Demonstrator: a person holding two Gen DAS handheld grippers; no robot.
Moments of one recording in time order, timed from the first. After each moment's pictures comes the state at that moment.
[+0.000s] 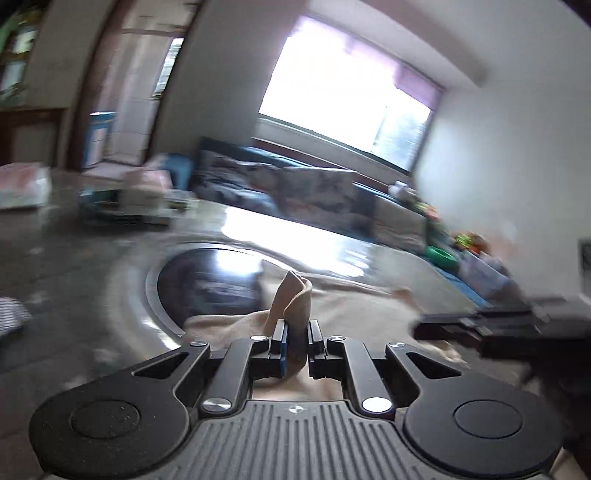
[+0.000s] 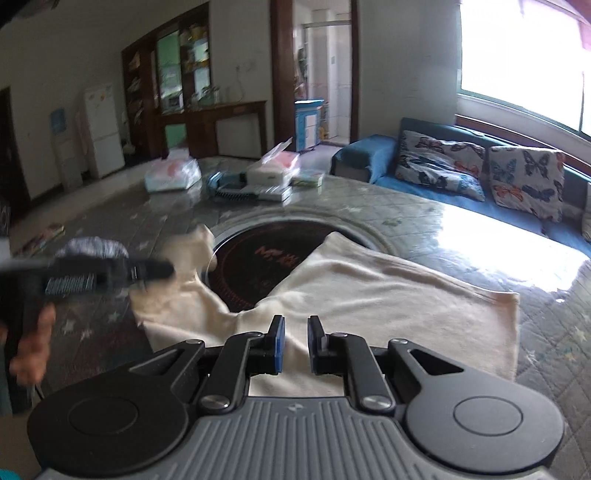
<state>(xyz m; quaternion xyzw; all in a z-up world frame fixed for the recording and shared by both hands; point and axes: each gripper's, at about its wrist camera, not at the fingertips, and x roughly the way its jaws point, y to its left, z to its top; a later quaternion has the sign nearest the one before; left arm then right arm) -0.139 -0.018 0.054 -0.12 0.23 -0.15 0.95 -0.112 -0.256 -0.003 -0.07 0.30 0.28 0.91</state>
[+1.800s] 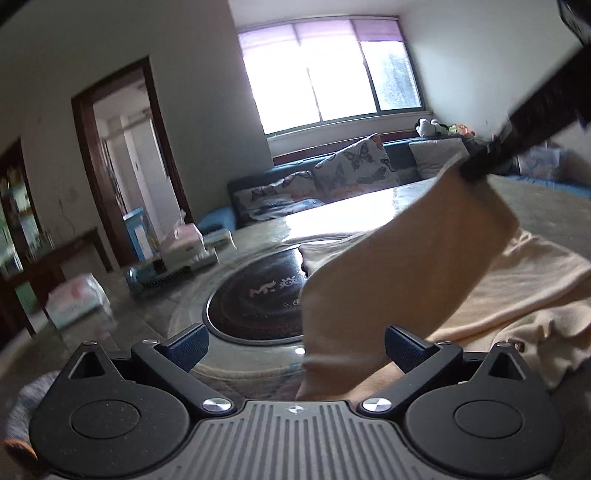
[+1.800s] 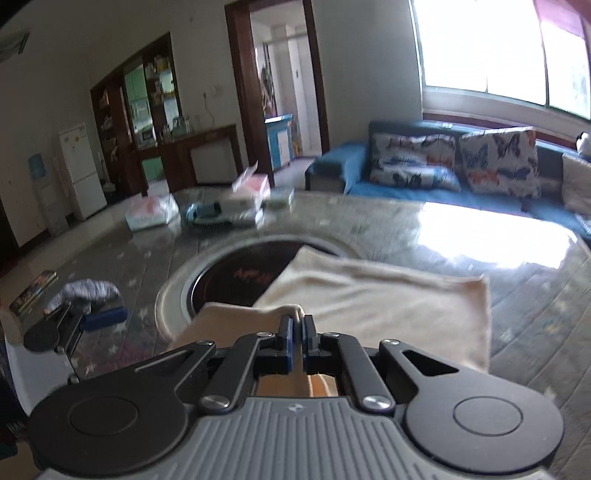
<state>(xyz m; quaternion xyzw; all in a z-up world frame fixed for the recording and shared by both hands) -0.162 -0.064 0.018 0.15 0.19 -0.03 0.97 -0.116 -0.284 0.012 -0.01 0.29 0.25 0.92</state>
